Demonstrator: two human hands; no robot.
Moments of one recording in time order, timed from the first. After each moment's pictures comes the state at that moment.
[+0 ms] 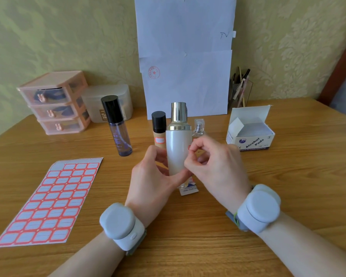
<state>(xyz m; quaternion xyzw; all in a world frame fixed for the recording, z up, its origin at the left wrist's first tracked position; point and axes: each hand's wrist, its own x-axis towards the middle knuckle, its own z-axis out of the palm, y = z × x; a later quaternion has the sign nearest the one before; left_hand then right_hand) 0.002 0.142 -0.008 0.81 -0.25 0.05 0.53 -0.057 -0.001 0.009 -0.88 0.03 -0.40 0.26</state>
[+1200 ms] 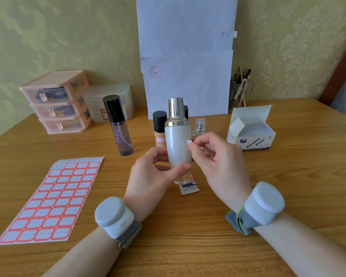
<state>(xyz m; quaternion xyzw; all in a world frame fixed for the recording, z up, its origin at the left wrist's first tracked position) 0.010 0.147 -0.006 0.77 -0.24 -0.05 0.59 -0.055 -0.004 0.005 -0.84 0.03 -0.41 0.36</state>
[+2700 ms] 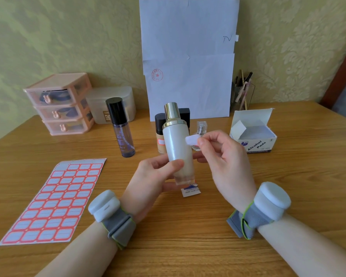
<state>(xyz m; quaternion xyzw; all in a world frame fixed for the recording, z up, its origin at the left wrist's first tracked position) 0.015 0.148 0.000 0.60 -0.22 -0.26 0.72 -0.054 -0.007 0.007 -0.77 0.03 -0.37 0.52</state>
